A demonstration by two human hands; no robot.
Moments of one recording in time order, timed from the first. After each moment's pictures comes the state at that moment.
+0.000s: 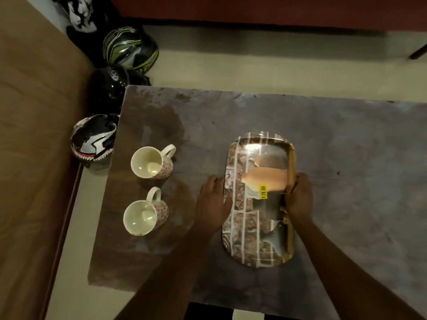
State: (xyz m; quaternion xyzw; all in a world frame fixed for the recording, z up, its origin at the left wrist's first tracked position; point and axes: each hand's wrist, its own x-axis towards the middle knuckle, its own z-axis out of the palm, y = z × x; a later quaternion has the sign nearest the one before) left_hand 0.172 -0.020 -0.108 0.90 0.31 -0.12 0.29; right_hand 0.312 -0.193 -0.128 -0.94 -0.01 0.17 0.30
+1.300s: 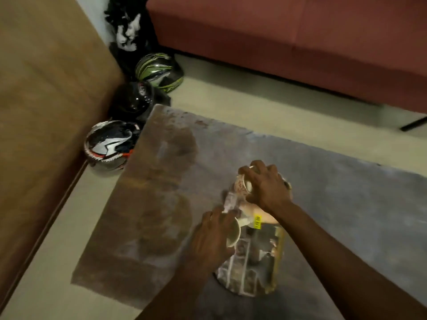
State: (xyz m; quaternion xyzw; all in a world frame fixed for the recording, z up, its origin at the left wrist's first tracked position) left_hand 0.150 -0.036 -0.020 0.91 0.28 -0.11 0.28; right_hand 0.345 -0.070 -0.007 -0.85 -0.50 0.17 0.06
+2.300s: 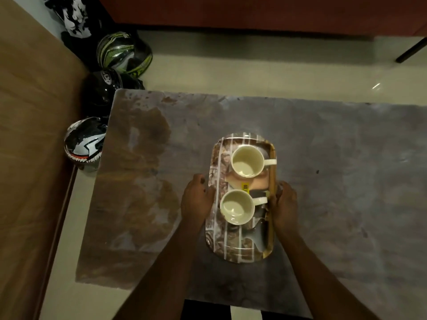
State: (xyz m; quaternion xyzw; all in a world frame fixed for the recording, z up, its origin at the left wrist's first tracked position) left_hand 0.196 -0.029 -0.087 0.79 0.48 -0.07 0.36; right_hand 0.299 -0.223 -0.125 -0.91 -0.06 0.21 0.35
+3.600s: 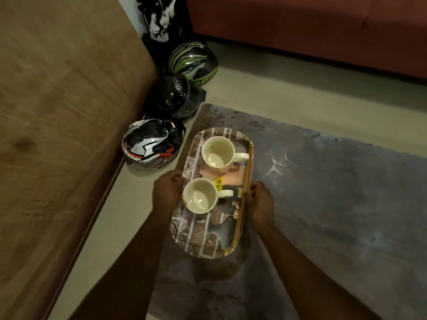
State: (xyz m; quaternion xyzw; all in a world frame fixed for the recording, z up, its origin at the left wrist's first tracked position) left_hand 0.074 0.237 -0.099 0.71 0.62 0.05 0.34; right_hand 0.223 0.063 -0.114 -0.86 -0.15 0.30 0.40
